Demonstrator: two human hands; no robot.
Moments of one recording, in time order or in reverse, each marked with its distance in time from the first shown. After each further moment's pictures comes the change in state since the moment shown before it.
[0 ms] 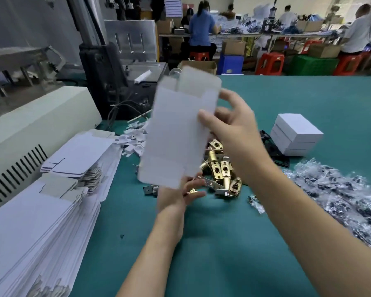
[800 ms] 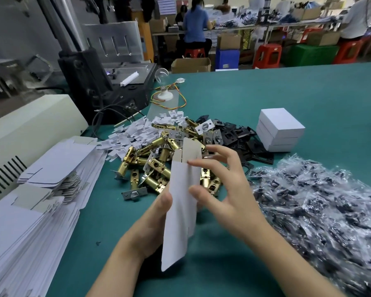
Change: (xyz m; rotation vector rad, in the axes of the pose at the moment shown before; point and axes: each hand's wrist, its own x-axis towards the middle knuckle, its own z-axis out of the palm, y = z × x) left_hand -0.034 0.014 -0.007 0.271 -0.618 -0.240; right_hand -0.087 0.057 -0.061 -0.503 -0.054 -0.160
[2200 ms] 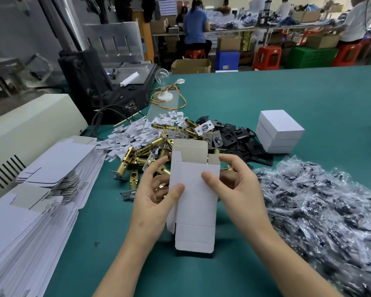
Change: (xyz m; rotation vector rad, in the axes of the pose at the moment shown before) left_hand 0.015 0.001 0.006 0.244 0.579 0.392; right_hand 0.000 0.008 0.000 0.416 0.133 0.325
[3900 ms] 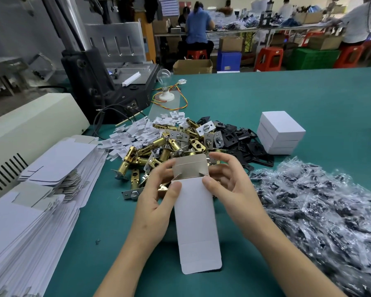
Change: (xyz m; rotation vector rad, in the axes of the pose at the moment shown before) left_hand -0.002 -0.001 -0.002 0.213 -0.085 0.113; right_hand 0.005 0.006 -0.001 0.061 -0.137 0.071
